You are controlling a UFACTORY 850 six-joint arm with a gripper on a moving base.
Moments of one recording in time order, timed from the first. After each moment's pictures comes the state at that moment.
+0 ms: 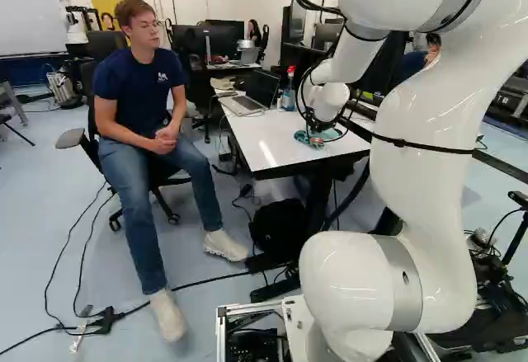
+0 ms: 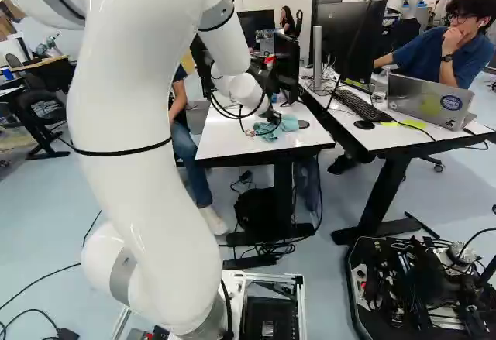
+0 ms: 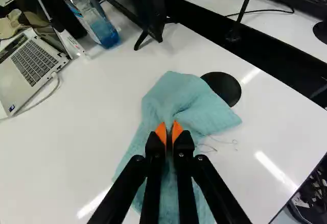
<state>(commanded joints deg) -13.1 -17.0 -51.4 17.7 12.9 0.0</state>
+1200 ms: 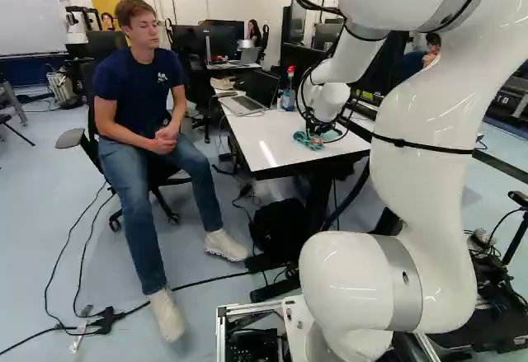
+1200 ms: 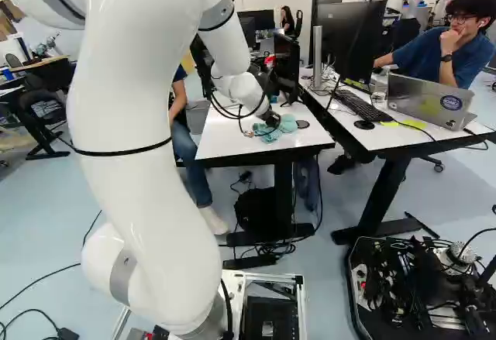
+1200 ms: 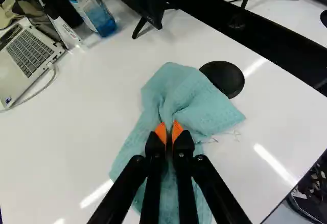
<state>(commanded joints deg) -13.2 -17.0 -51.5 17.7 9.9 0.0</state>
